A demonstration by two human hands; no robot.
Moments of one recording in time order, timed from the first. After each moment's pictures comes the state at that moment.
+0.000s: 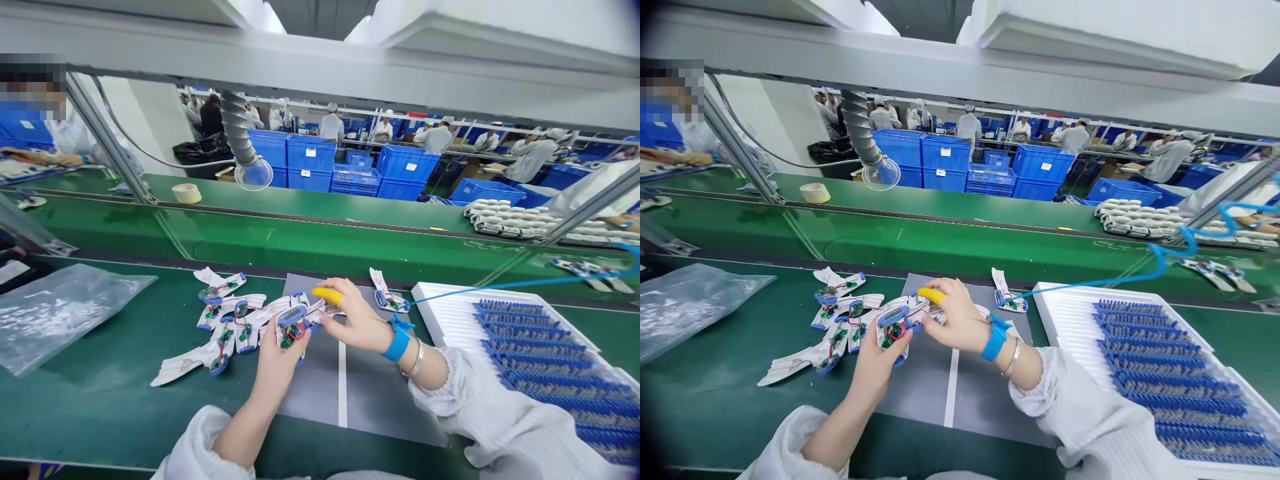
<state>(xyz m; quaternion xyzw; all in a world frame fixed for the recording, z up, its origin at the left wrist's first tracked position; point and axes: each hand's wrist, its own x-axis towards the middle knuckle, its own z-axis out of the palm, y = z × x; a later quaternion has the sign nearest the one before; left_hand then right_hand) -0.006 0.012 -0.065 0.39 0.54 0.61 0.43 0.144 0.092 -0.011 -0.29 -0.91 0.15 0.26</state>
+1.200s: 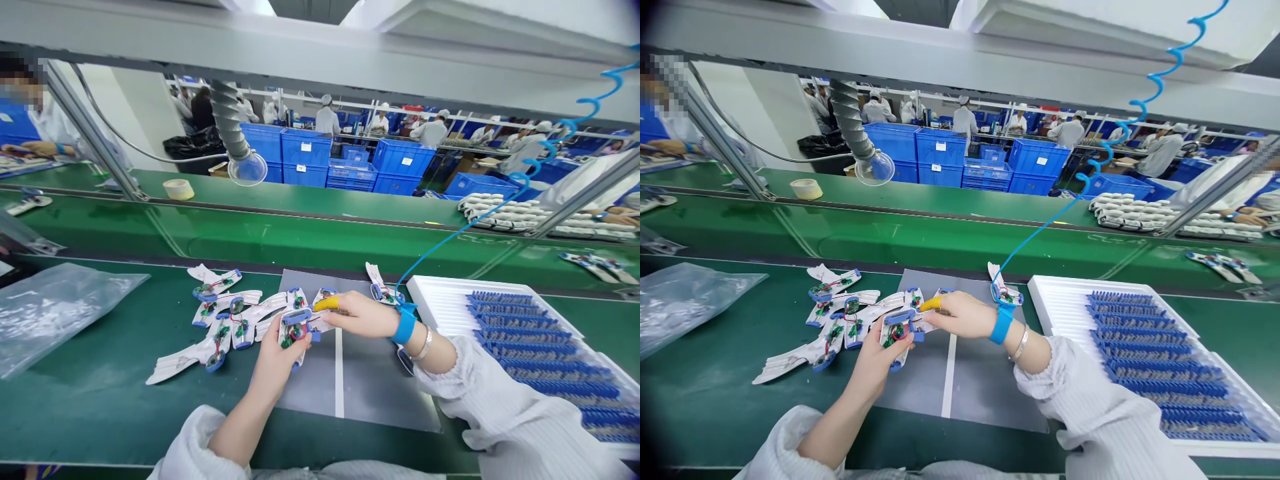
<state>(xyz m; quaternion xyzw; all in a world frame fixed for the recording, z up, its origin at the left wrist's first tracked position) -0.005 0.007 -0.070 0.37 0.52 0.57 0.51 0.157 0.098 0.008 -0.25 -0.94 0.24 0.06</state>
